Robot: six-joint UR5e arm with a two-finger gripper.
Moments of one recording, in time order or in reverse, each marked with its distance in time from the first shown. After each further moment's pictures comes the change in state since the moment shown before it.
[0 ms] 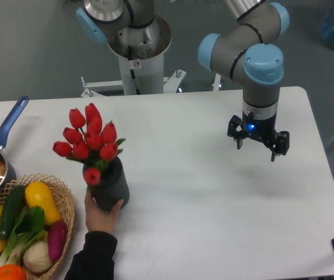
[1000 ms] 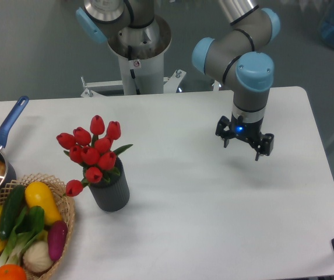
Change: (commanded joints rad) arm -0.005 0.018 -0.124 0.006 -0.034 0.002
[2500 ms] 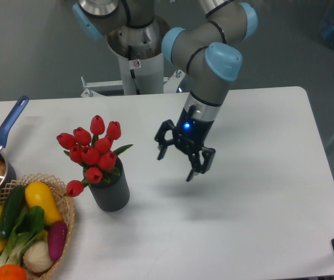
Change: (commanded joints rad) arm -0.124 0.138 -0.074 -0.011 -0.673 -0.006
